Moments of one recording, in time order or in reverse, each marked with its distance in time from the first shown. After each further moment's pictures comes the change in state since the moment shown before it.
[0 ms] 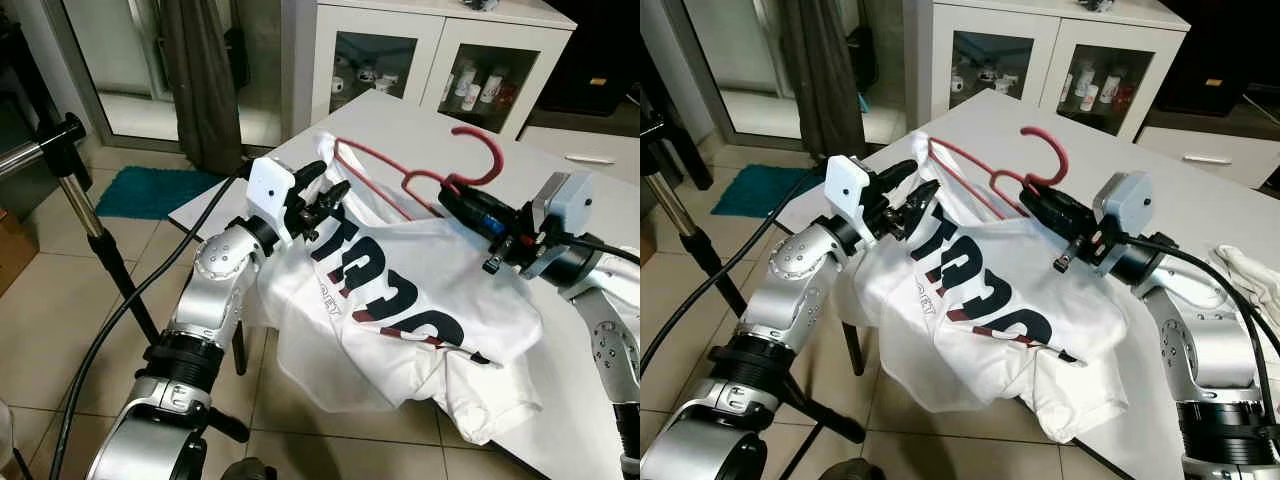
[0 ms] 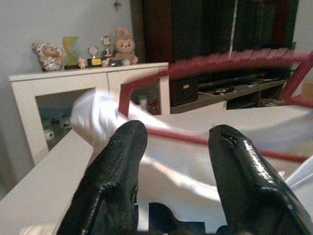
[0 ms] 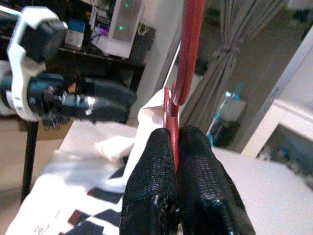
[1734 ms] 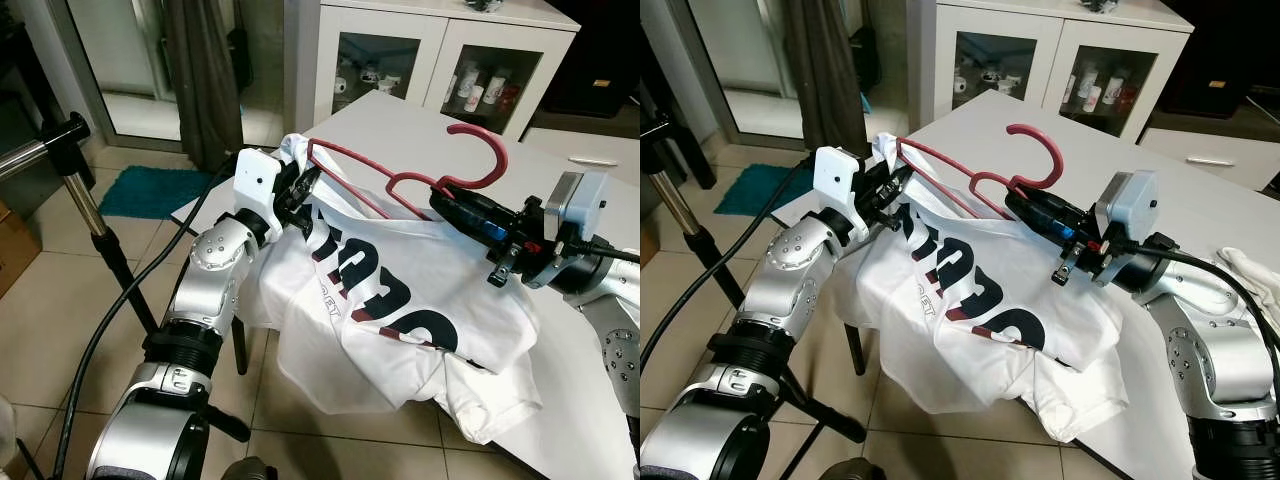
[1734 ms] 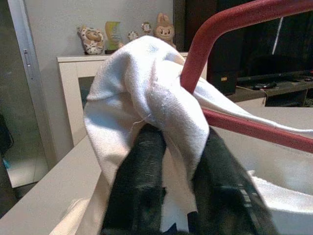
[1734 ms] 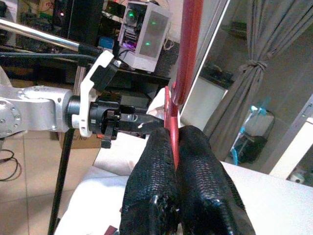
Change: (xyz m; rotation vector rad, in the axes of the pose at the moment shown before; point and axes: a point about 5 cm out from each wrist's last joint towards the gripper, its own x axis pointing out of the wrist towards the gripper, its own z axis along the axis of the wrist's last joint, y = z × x) left arm 0.003 0.019 -0.006 -0.012 0.048 0.150; right arm -0.002 0.015 0.018 0.044 -0.041 0.101
